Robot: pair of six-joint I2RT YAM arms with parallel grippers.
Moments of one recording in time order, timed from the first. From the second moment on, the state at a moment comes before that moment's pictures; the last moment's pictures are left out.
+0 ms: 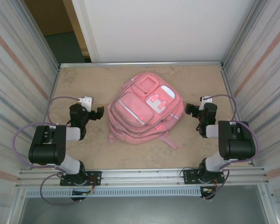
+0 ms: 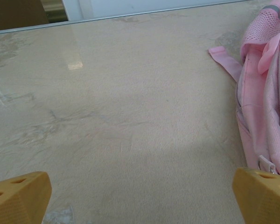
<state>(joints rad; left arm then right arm) -0.01 1.52 0.39 0.73 0.14 0.12 -0.04 1.55 0.39 0.71 0.00 0.11</state>
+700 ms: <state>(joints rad) 0.00 1.52 0.39 0.72 0.17 0.11 -0.04 1.55 0.39 0.71 0.00 0.11</state>
